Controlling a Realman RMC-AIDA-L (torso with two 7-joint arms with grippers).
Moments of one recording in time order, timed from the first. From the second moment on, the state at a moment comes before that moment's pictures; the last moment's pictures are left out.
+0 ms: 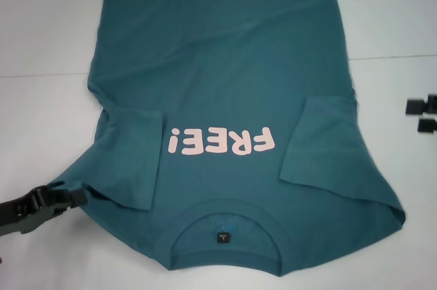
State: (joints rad) left arm -0.47 -2.08 0.37 0.67 2.25 1.51 -2.24; right arm 0.53 1.78 -0.47 -0.62 -2.14 -1.63 2.35
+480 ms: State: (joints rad) left arm -0.50 -2.08 0.37 0.66 2.24 1.48 -2.22; right arm 0.54 1.76 -0.47 -0.73 -2.43 -1.78 2.42
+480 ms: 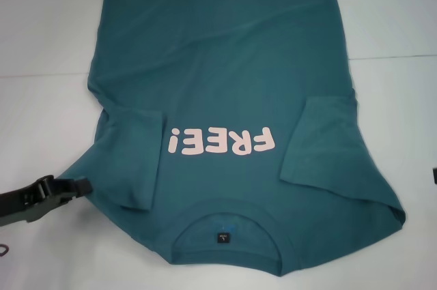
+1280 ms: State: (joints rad) left arm -0.51 -2.09 0.36 0.66 2.24 1.46 -2.24; right arm 0.56 1.84 -0.48 -0.67 -2.50 -1.65 2.46
